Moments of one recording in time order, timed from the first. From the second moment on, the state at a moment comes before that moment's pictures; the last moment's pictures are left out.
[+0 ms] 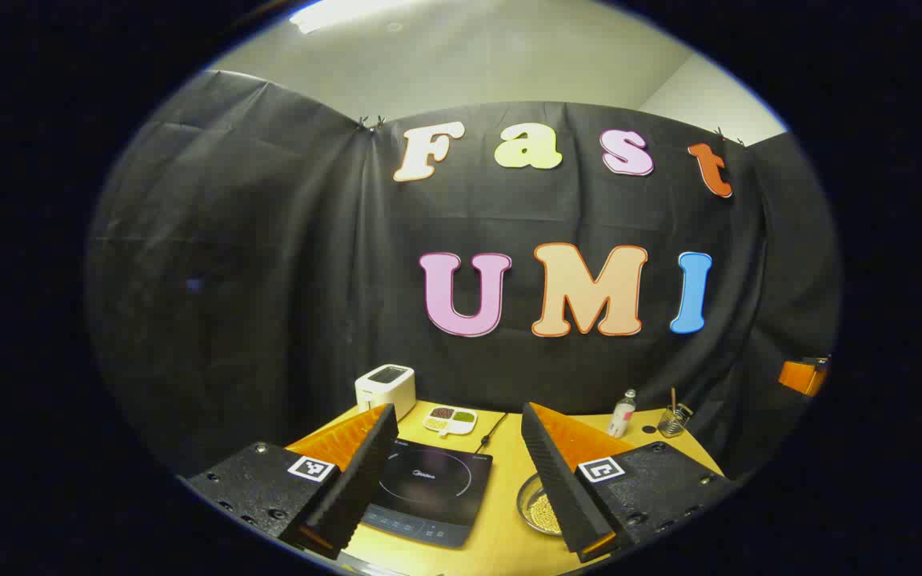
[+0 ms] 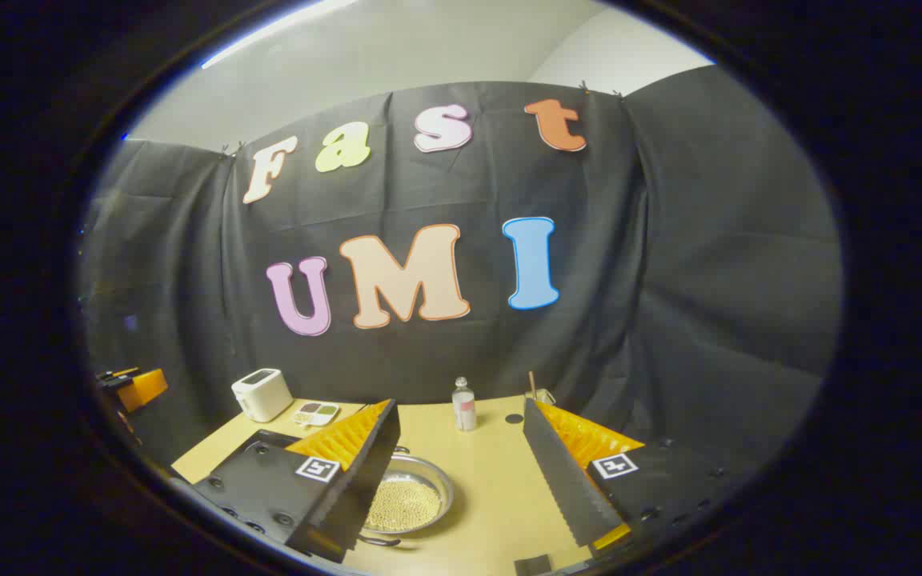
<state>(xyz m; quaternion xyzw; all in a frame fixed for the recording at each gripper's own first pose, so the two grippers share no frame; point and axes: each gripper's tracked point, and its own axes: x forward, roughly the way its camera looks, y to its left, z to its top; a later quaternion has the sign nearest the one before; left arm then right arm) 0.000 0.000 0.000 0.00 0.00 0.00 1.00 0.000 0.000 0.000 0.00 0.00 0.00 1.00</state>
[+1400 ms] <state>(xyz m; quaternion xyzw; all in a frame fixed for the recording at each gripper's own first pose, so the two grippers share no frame) -0.014 0.046 -0.055 -0.03 0.03 0.01 1.00 -0.006 0.072 -0.057 -0.01 0.06 0.03 1.00</state>
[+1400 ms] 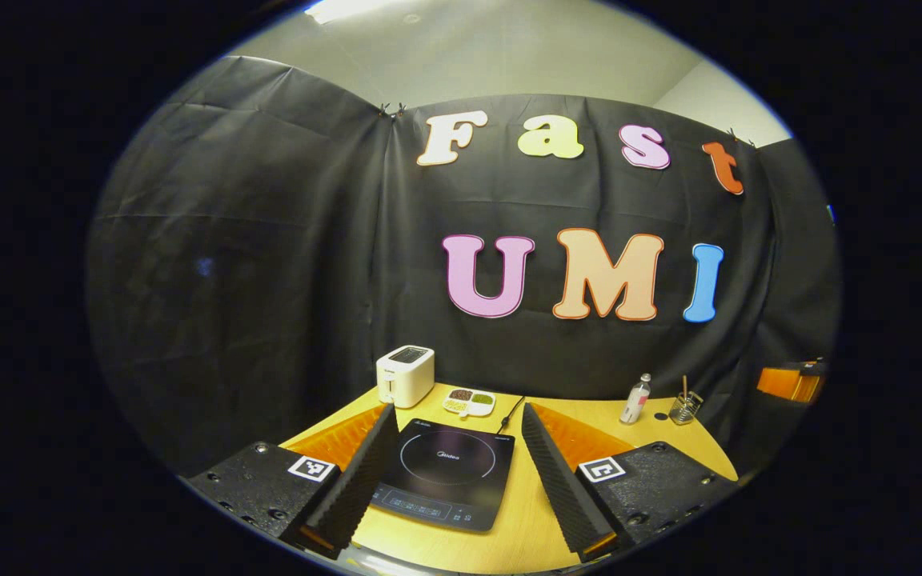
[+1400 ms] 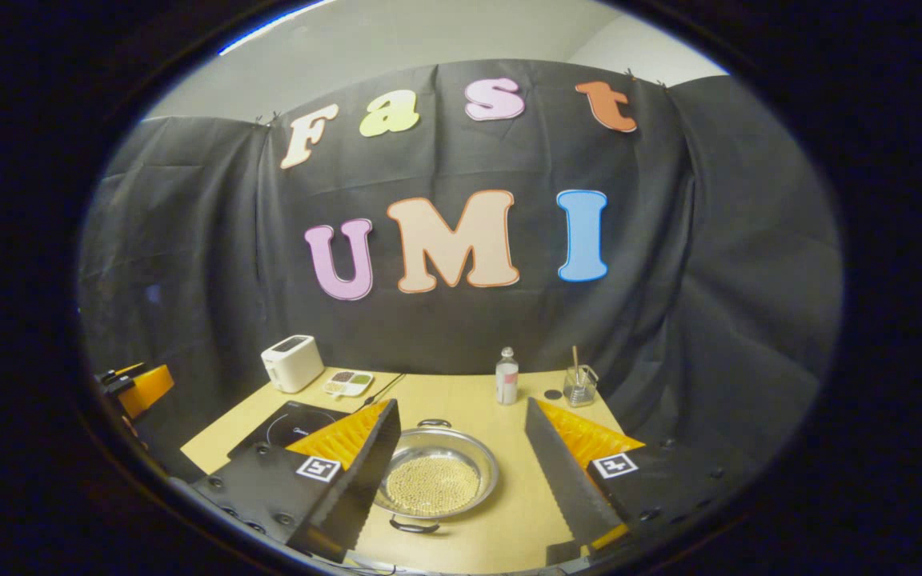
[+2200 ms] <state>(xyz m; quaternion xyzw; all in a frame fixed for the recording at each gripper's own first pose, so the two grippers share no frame) 0.046 0.080 -0.092 -0.02 0.07 -0.04 1.00 -0.030 0.114 -0.171 0.04 0.20 0.00 0.98</state>
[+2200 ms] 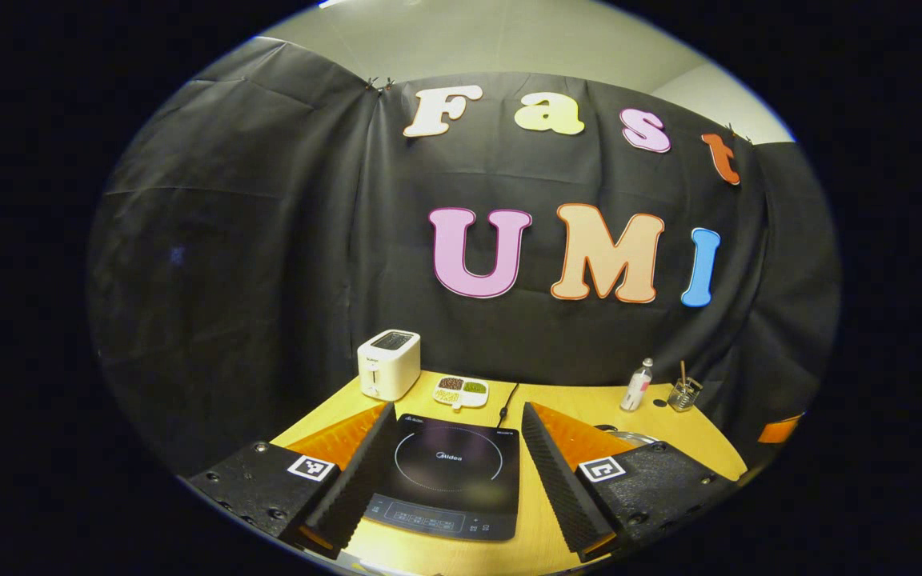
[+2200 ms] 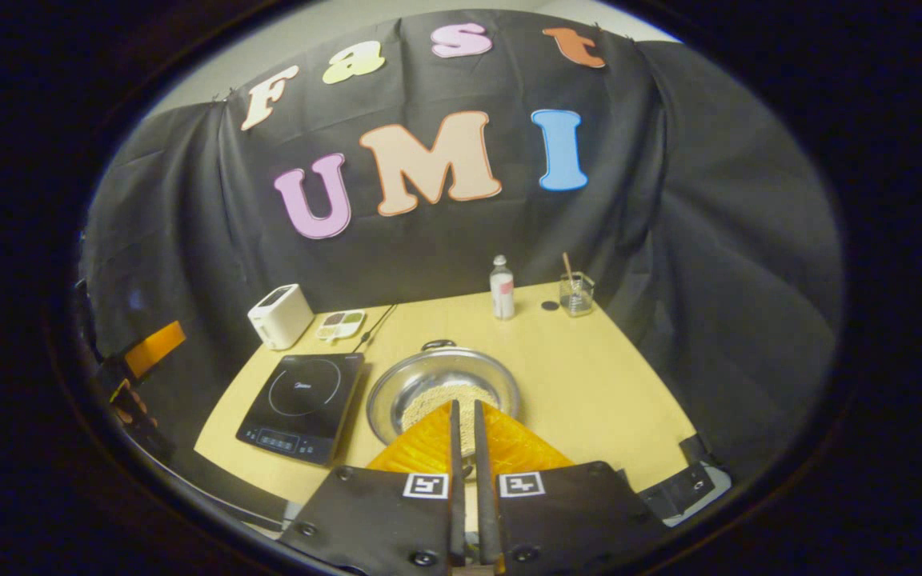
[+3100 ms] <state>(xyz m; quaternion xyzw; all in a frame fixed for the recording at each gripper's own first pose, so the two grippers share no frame) 0.032 0.136 -0.120 -0.01 0.10 0.01 0.99 -0.017 0.224 -0.340 0.09 0.44 0.11 0.89</state>
